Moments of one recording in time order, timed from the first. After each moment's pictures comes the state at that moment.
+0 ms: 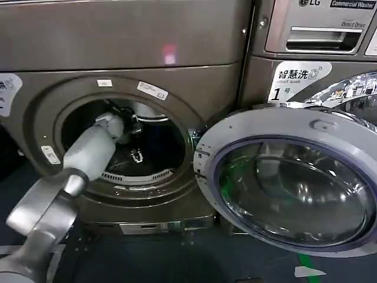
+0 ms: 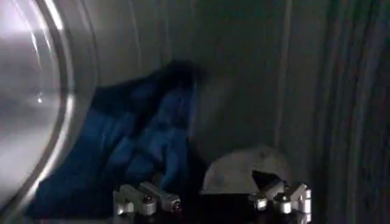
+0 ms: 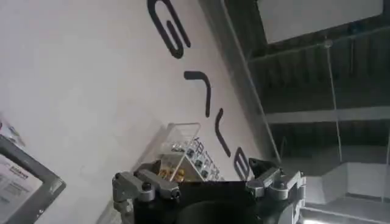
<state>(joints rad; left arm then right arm) -0.17 -1.30 0.26 -0.40 0.50 0.13 1.05 -1.76 0.72 2.34 1.77 0.58 -0.07 -0.24</state>
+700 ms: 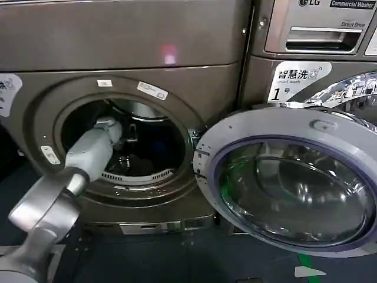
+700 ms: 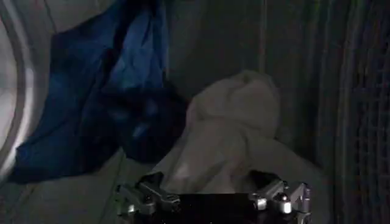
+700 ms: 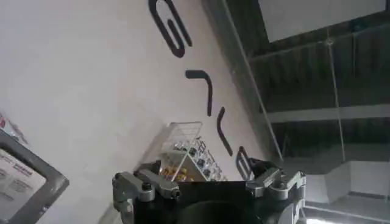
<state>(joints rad) -0.18 -1.32 0.32 -0.31 0.65 0.09 1.04 -1.74 0.71 2.31 1.76 0.56 -0.06 -0.25</state>
